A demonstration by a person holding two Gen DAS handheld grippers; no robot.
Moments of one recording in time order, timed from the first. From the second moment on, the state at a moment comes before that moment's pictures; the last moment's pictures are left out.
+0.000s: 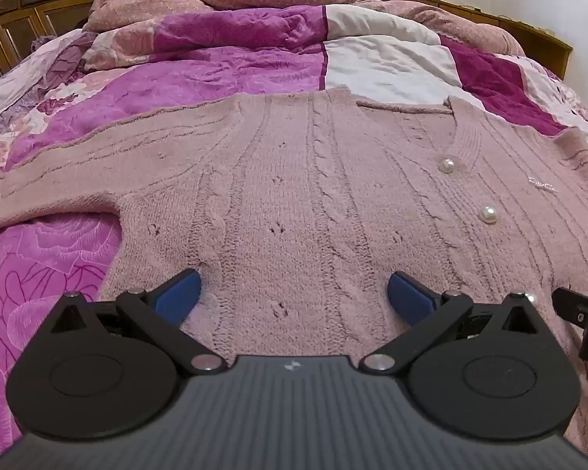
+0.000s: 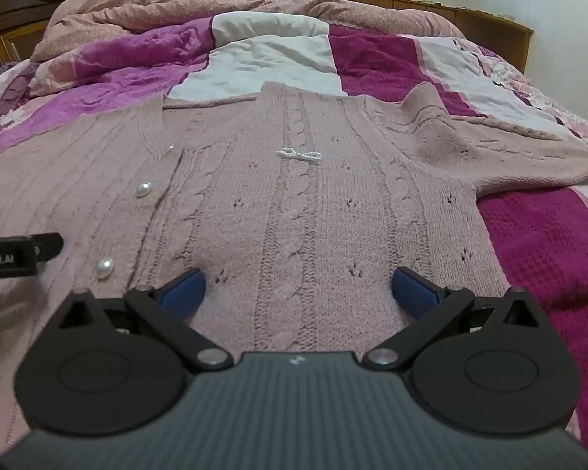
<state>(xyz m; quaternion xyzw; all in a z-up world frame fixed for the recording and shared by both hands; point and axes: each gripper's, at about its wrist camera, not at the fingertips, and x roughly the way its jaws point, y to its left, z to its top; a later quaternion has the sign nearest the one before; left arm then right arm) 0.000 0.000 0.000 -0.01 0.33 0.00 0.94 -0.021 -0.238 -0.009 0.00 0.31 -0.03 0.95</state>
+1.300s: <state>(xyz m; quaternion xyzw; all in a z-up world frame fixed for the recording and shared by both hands) 0.000 0.000 0.000 -0.01 0.34 0.00 0.94 -0.021 -0.236 -0.009 -0.01 0.31 -0.03 0.95</state>
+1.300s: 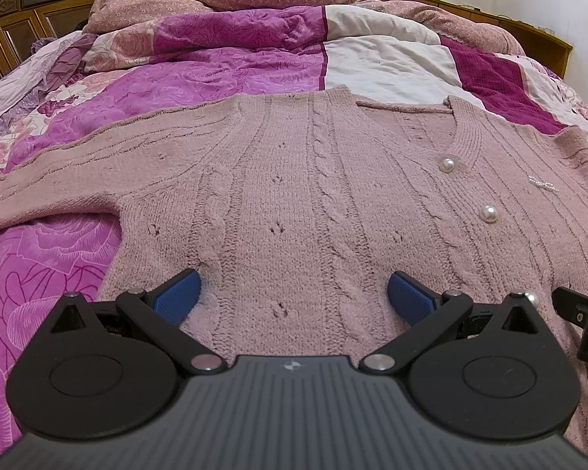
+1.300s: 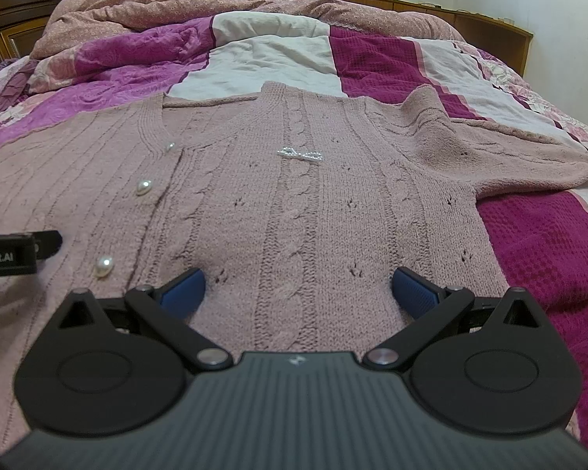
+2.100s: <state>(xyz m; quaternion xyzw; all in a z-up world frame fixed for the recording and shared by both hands) 0.000 0.000 0.000 0.00 0.34 0.00 0.94 -0.022 -0.237 -0.009 -0.01 0.31 -0.03 0.95</state>
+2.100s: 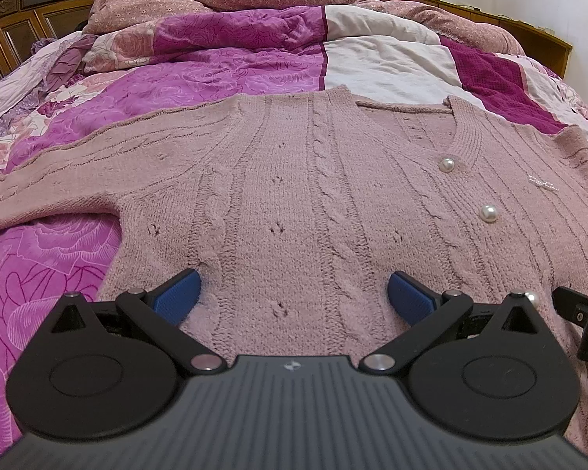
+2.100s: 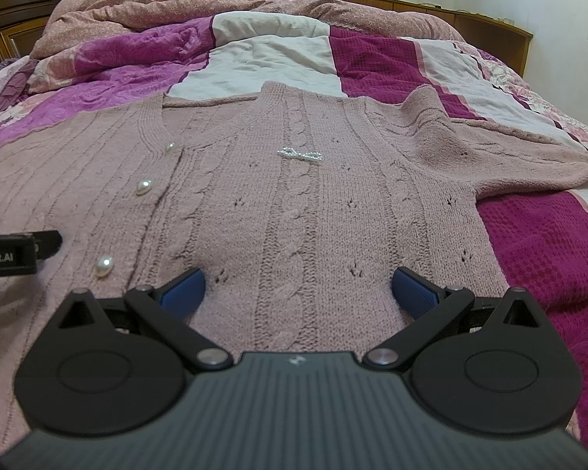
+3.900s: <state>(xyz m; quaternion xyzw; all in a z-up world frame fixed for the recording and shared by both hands) 0.009 -0.033 0.079 0.01 0.45 0.00 0.89 0.003 -0.271 0.048 0.06 0.39 -0.04 0.92</state>
